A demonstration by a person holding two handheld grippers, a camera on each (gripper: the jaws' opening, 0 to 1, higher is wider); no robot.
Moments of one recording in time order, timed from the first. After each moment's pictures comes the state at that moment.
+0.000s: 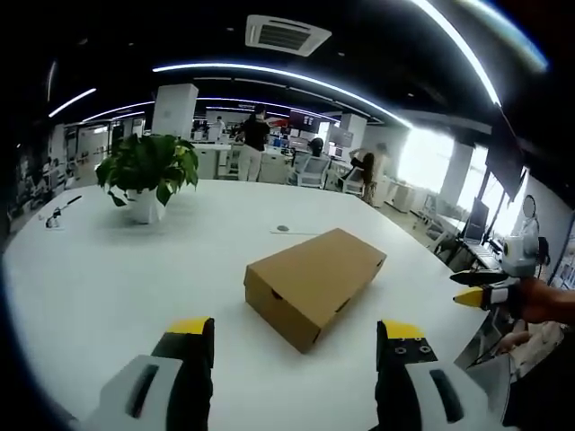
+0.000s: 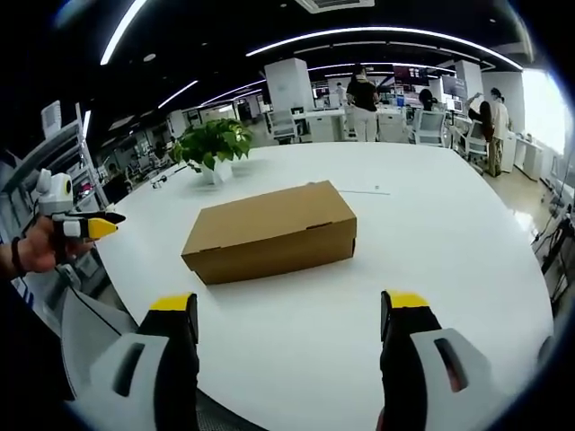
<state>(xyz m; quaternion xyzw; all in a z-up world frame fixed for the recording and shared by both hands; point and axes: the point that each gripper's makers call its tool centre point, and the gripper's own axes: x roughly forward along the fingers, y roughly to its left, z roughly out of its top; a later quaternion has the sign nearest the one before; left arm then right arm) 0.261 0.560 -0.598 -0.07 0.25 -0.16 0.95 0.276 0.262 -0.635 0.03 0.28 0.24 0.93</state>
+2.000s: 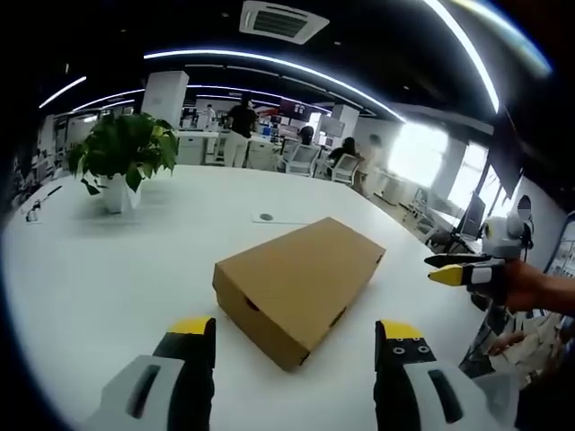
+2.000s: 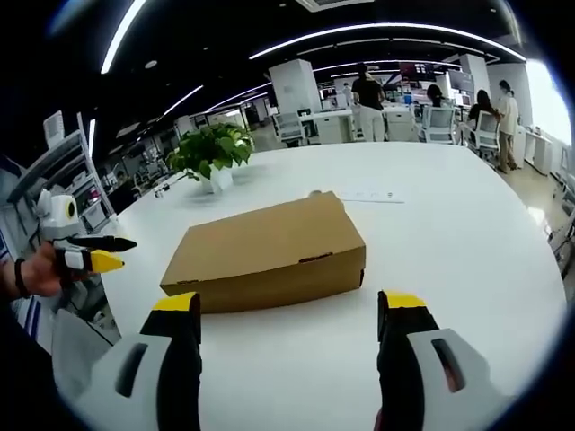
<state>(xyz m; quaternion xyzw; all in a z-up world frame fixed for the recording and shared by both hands) 0.319 0.517 -0.639 -0.08 0.28 -0.20 0.94 0.365 0.277 -0.651 0.05 0.28 0.26 0.92</state>
